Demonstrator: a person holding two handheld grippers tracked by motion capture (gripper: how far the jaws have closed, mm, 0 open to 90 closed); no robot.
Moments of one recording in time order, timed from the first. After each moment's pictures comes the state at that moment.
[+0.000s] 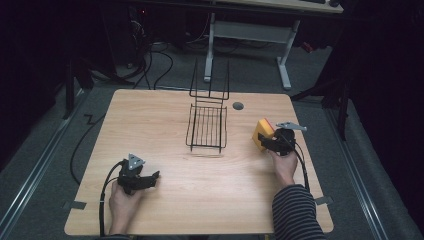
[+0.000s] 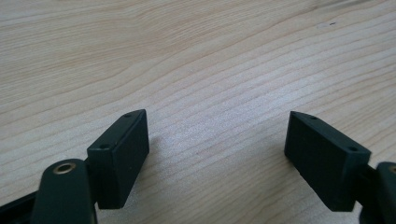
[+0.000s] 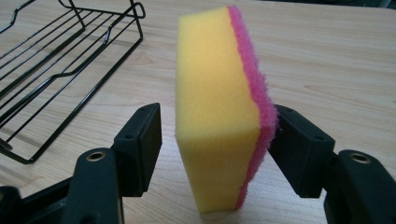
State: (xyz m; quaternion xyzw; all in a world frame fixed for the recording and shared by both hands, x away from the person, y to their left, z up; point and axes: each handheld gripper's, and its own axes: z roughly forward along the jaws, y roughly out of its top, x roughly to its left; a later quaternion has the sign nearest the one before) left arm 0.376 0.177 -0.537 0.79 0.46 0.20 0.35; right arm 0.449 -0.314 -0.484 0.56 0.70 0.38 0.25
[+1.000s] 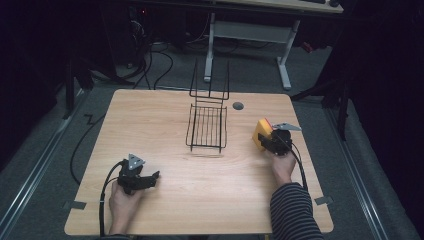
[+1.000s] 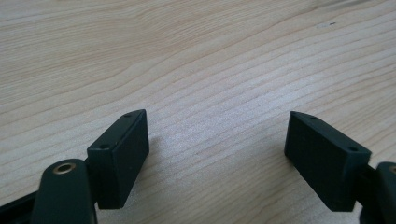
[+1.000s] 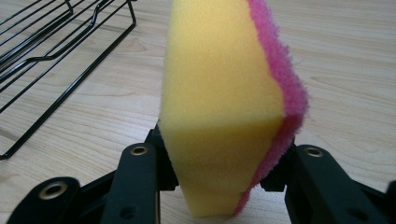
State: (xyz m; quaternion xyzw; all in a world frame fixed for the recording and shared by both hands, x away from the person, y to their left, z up) left arm 0.376 0.177 -0.537 0.79 0.46 0.20 0.35; right arm 0.456 -0.310 -0.497 0.56 0.70 0.36 0.25
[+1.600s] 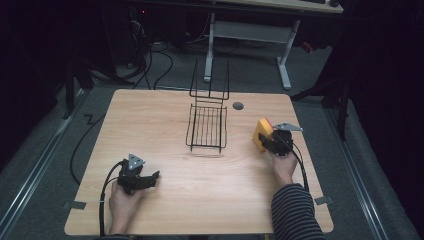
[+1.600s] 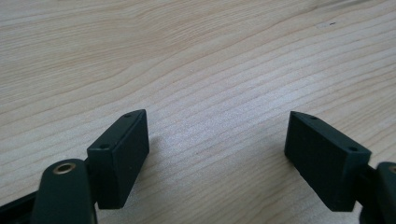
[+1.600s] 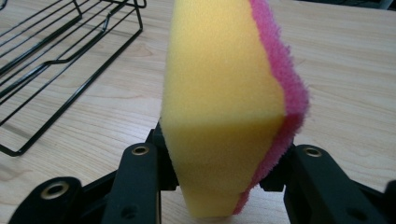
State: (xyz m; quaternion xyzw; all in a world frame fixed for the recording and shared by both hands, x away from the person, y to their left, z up) left arm 0.376 0.177 -0.537 0.79 0.46 0.20 0.35; right arm 0.450 -0.309 -0.489 0.54 0.71 0.37 0.26
